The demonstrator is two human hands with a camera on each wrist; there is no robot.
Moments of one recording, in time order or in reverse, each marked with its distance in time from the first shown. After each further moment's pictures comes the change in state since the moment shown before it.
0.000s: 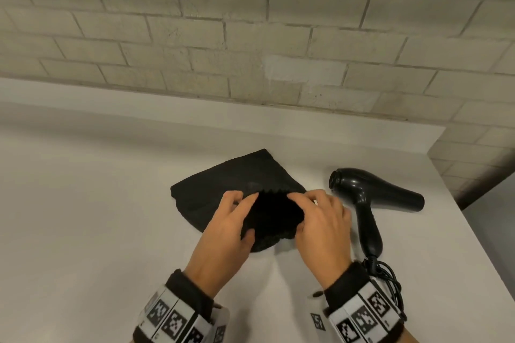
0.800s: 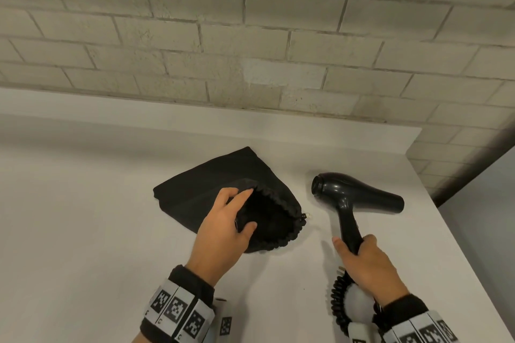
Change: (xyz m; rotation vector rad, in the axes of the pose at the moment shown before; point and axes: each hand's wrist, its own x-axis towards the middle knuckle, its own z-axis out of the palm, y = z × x) left_hand 0.046 -0.007 0.033 -0.121 0.011 -0.067; right_hand -0.015 0.120 -0.005 0.286 -0.386 0.744
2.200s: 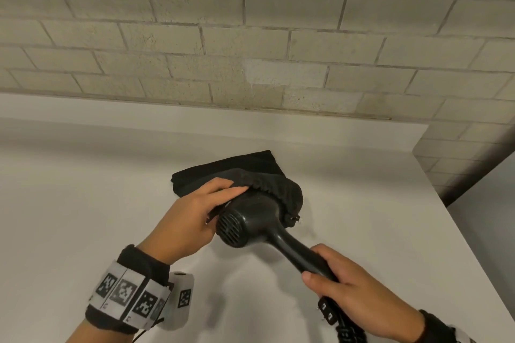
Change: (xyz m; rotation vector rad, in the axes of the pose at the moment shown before) left_hand 0.007 -0.014 -0.071 0.048 -0.149 0.355; right_hand -0.072 -0.030 -0.018 0.191 -0.551 -0.560
